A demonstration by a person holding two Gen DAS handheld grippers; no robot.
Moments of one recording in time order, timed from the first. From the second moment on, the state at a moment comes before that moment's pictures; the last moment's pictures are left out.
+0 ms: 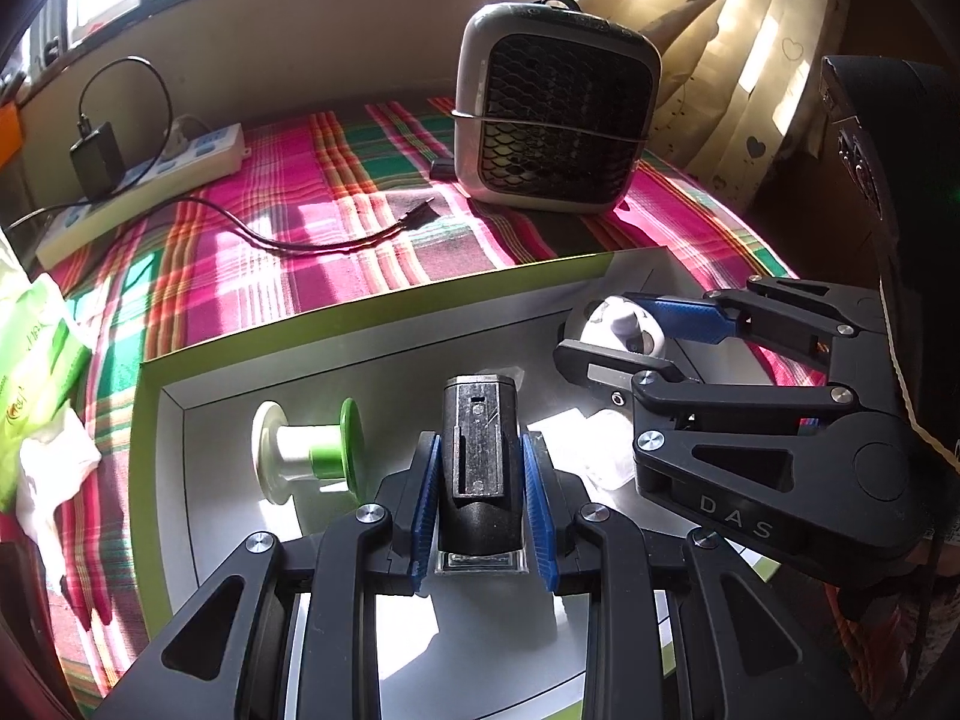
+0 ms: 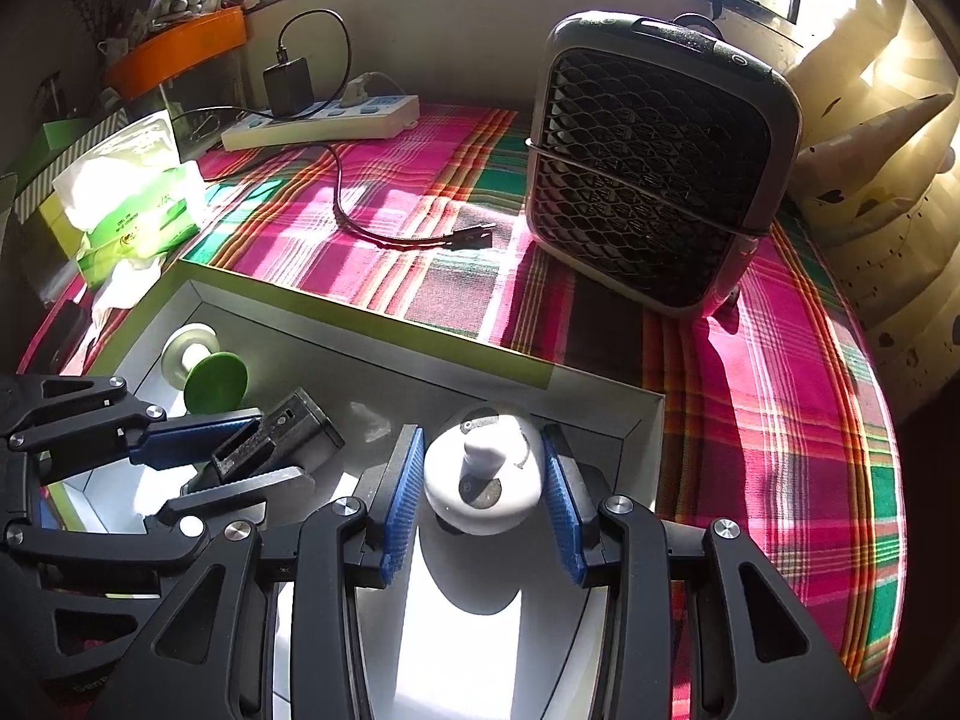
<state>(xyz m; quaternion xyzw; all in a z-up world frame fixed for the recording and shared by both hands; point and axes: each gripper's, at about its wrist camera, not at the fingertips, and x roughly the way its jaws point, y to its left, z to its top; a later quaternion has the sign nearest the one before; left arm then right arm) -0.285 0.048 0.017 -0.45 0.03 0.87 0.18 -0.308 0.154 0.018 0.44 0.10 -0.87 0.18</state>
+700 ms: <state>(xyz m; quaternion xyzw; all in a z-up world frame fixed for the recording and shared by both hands) -0.286 0.047 0.017 -0.45 0.02 0.87 0.18 -0.308 0.155 0.019 0.44 0.10 -0.87 0.18</state>
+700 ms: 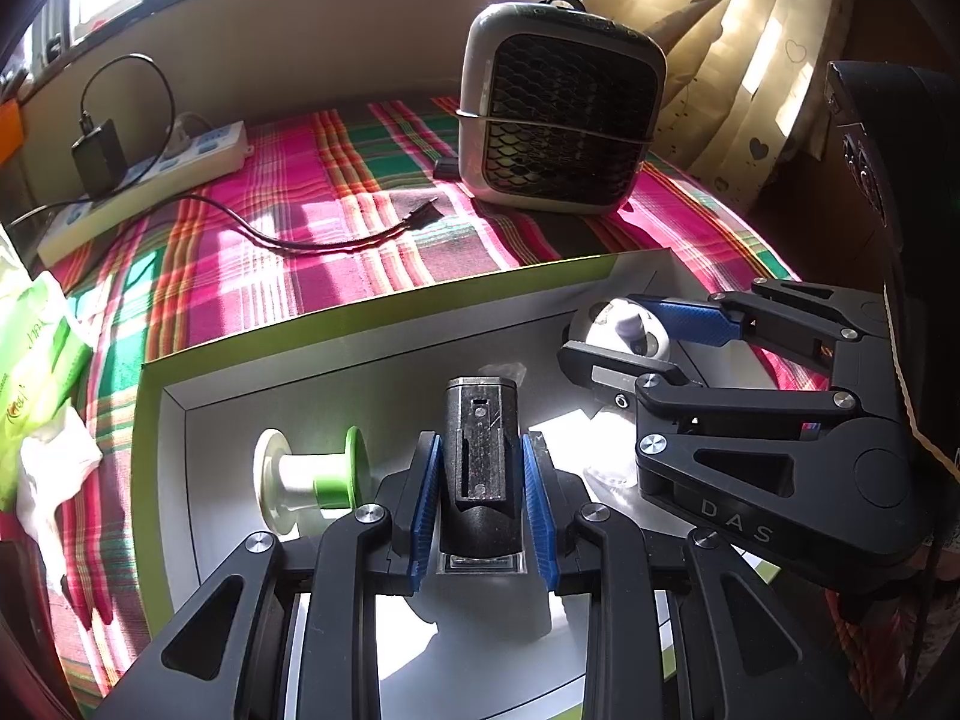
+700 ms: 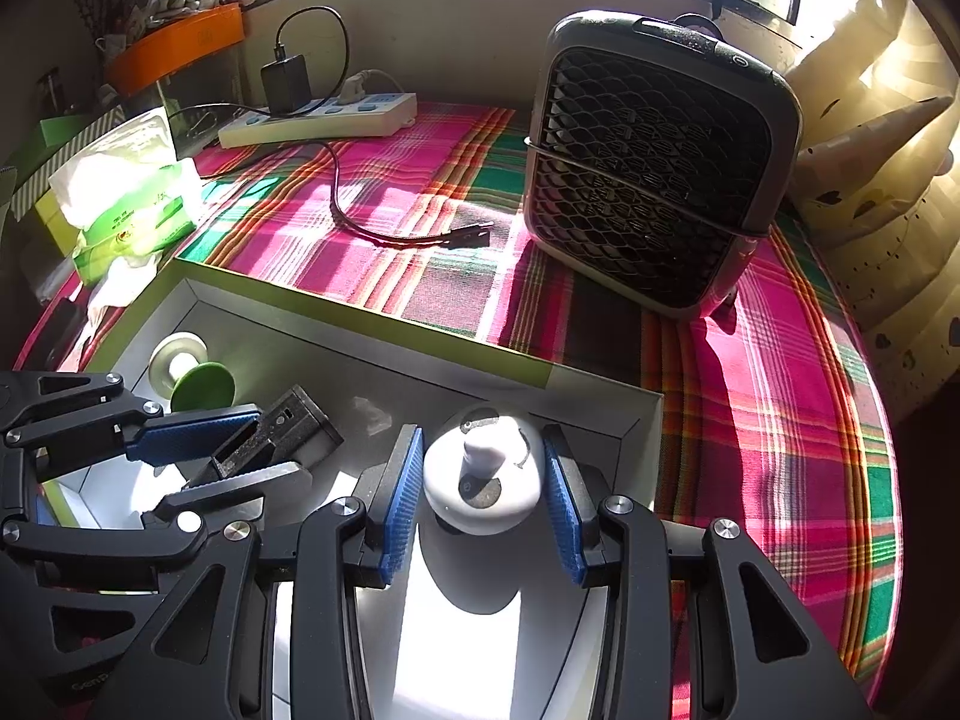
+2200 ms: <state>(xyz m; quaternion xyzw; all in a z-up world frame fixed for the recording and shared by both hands) -0.209 0.017 0.056 -0.40 0.01 0.90 0.15 -0.222 0.188 0.061 0.39 0.05 -0.91 0.15</state>
